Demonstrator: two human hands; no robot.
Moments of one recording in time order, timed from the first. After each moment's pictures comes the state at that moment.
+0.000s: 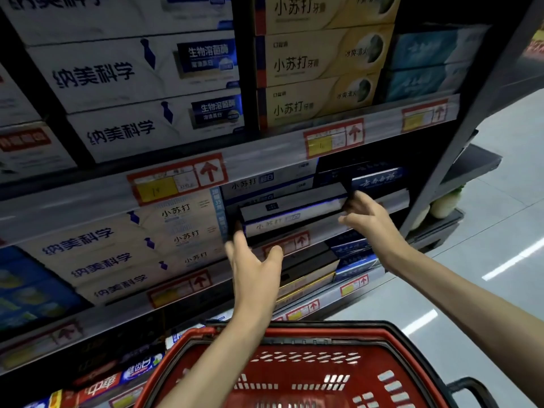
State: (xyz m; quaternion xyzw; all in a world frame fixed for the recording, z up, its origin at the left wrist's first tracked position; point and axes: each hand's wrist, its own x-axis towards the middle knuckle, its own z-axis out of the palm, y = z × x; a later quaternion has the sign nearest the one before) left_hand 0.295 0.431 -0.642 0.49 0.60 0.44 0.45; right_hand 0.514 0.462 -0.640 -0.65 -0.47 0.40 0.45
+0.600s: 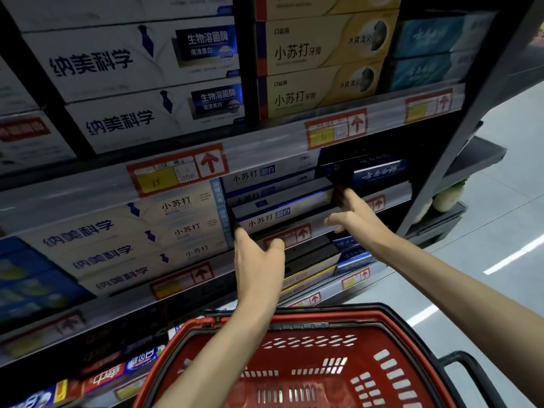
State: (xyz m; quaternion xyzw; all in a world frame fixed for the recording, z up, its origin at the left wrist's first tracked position) left_hand 0.300 0.426 -0.629 0.47 0.64 0.40 0.45; right_hand 0.500 0.473 -0.643 -0.67 -0.53 0.38 0.36
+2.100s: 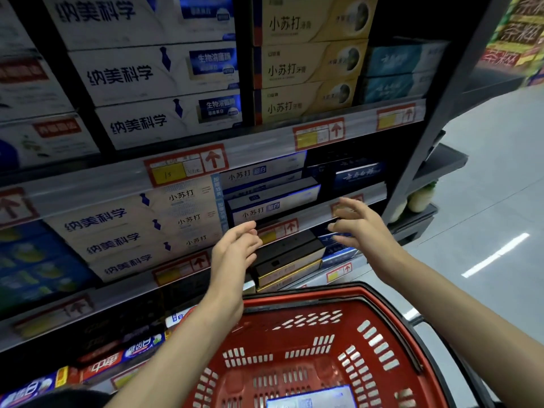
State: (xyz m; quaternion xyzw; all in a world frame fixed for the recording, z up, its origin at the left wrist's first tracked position) left_hand 0.257 0.396 -0.617 0.42 0.54 0.45 0.58; right_hand 0.487 0.391 -0.610 -0.65 -0.40 0.43 0.48
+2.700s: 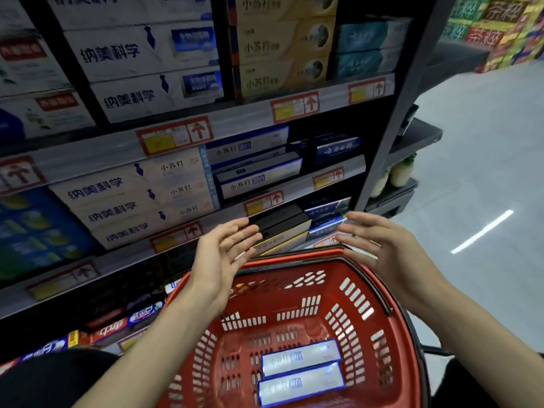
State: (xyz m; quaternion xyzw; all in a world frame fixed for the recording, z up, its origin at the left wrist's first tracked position) left_hand 0.242 0.339 -0.620 0.31 0.46 0.46 0.70; right_hand 0.487 0.255 -0.597 -0.57 -0.27 0.52 0.58
